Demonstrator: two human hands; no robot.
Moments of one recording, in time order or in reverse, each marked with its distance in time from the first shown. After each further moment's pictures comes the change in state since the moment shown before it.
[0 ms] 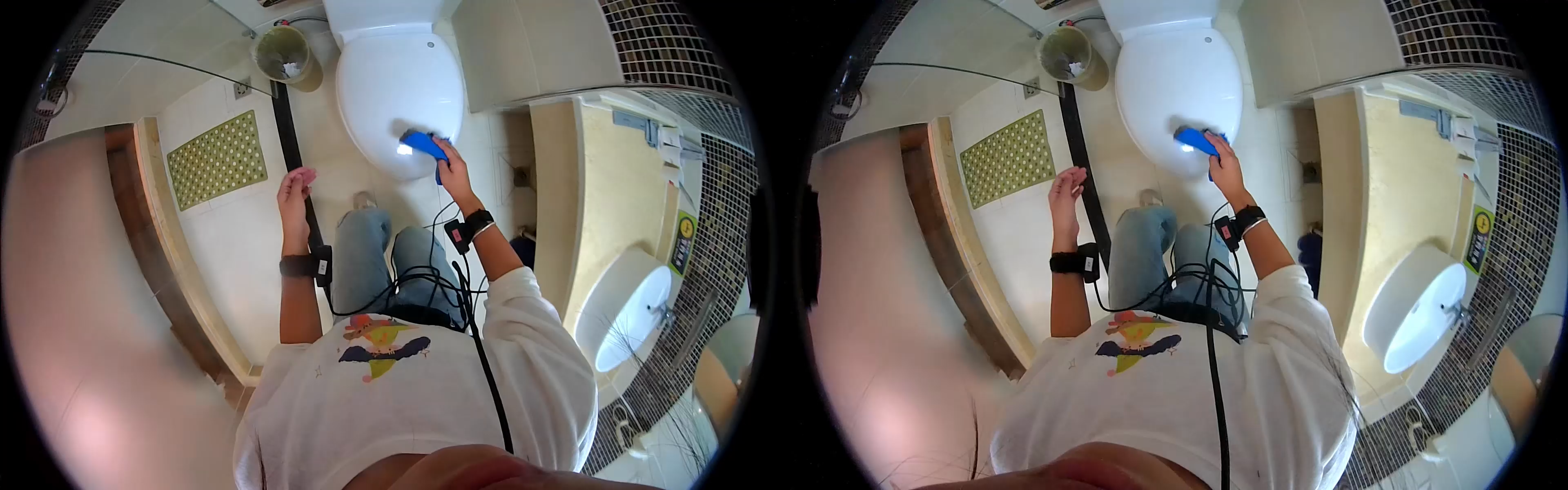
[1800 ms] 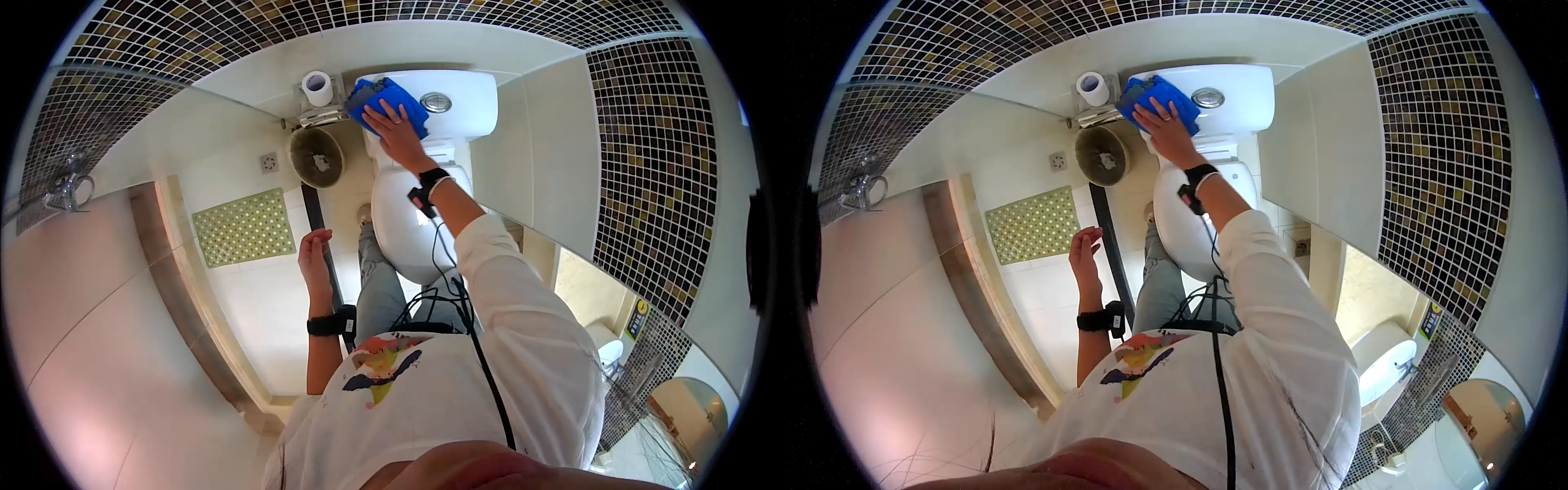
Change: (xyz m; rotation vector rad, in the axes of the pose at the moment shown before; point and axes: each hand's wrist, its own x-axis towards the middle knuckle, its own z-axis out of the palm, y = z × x) left_hand 0.159 0.224 0.062 0.049 0.065 -0.019; right_hand 0.456 -0.135 0.054 -0.687 -0.223 -0.558
